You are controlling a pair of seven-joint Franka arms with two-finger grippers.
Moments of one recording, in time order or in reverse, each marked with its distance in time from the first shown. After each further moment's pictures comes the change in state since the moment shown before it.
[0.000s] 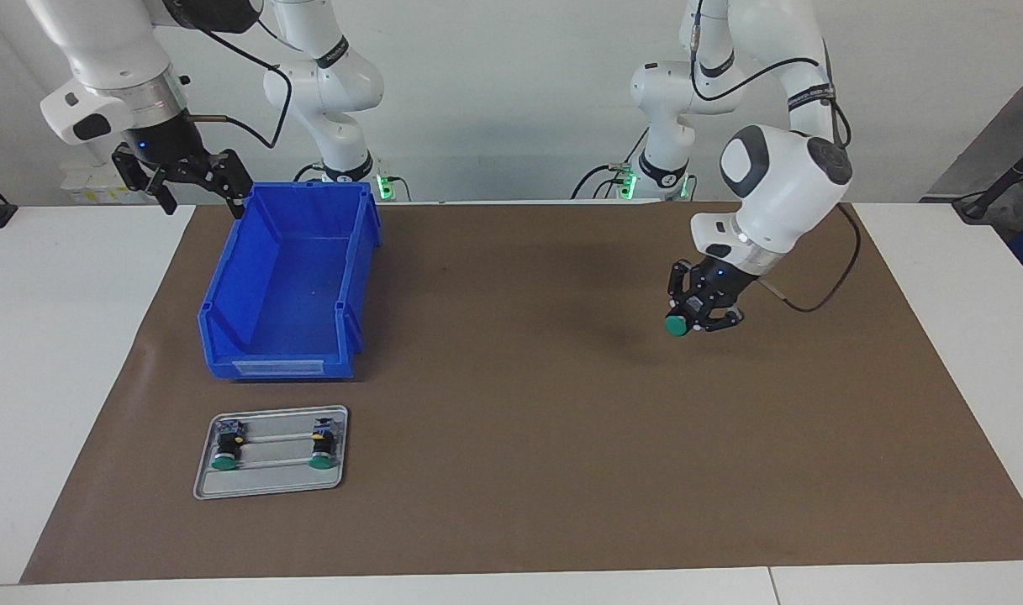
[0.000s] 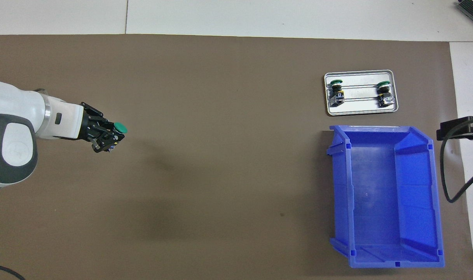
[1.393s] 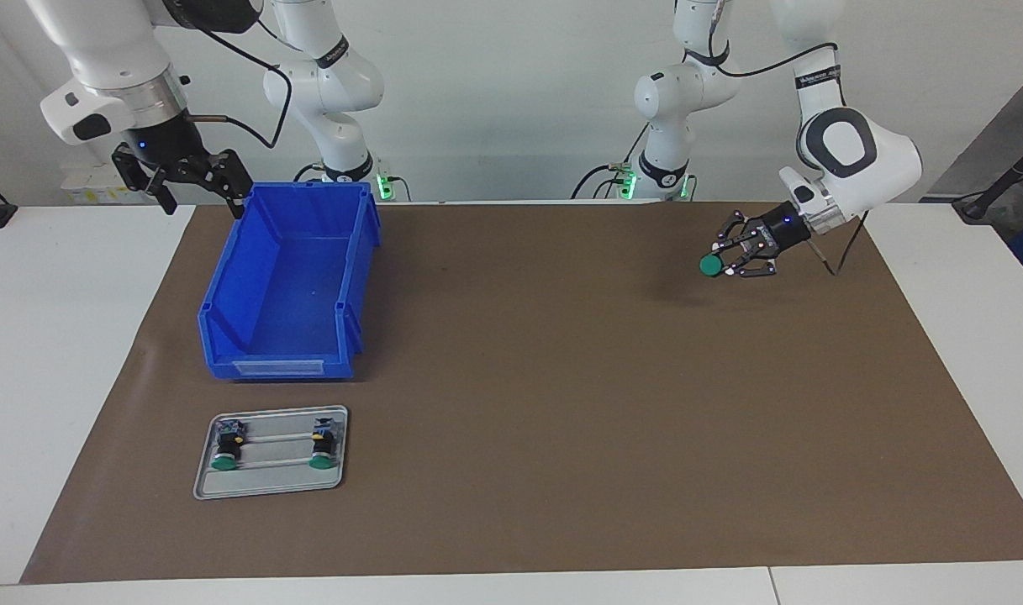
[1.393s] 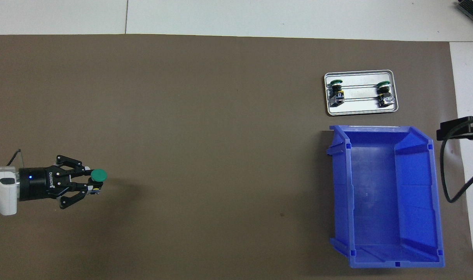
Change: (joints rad) left arm 0.315 -0.206 0.001 -0.451 -0.482 -0.120 0.733; right arm 0.000 0.000 0.000 0.000 0.000 0.000 0.000
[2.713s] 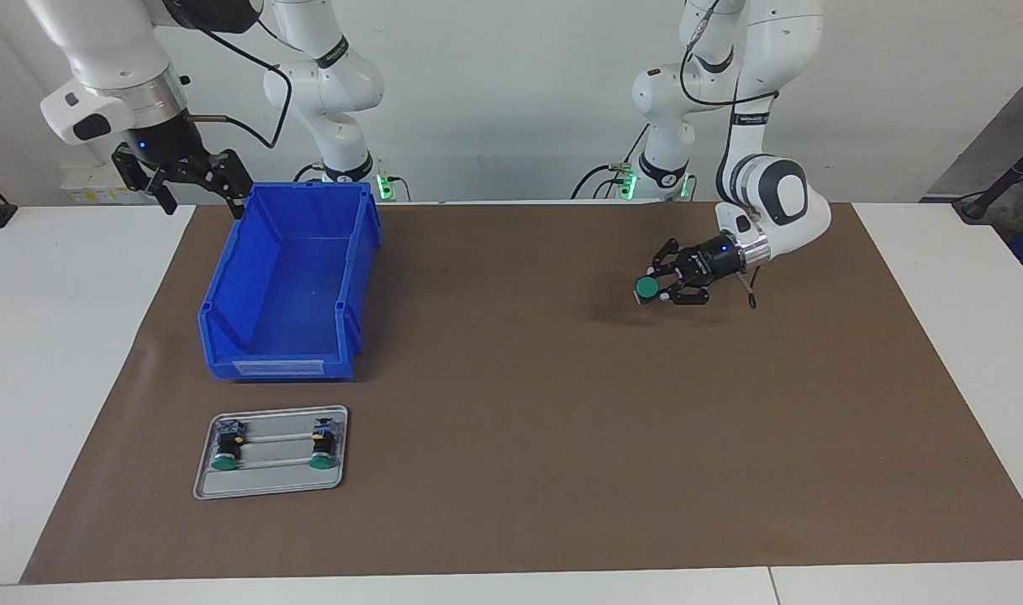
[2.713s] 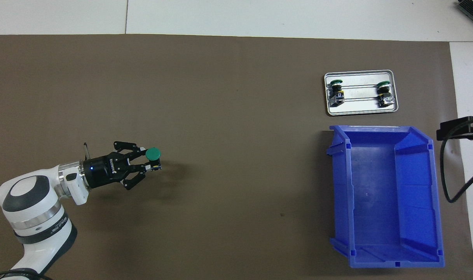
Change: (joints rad) left arm -0.229 0.215 -0.017 -0.024 -0.711 0.011 0.416; right arm 0.000 0.000 0.000 0.000 0.000 0.000 0.000
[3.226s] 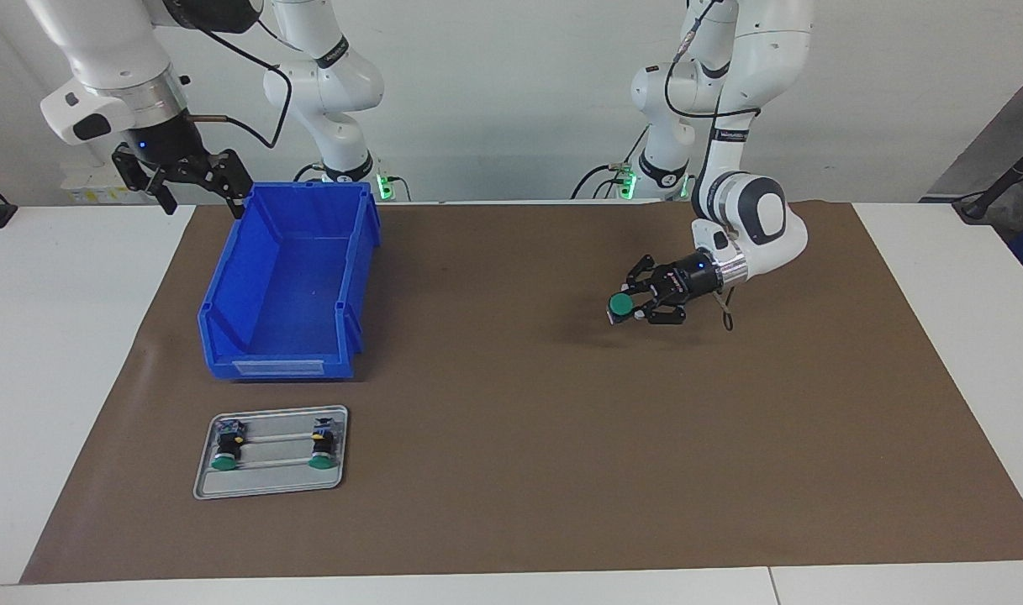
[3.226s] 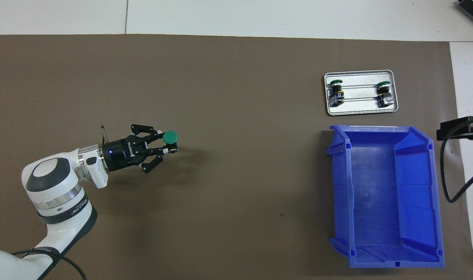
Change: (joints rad) left arm -0.089 0.105 0.001 0.120 -0.088 0.027 0.076; right arm 0.000 0.000 0.000 0.000 0.000 0.000 0.000
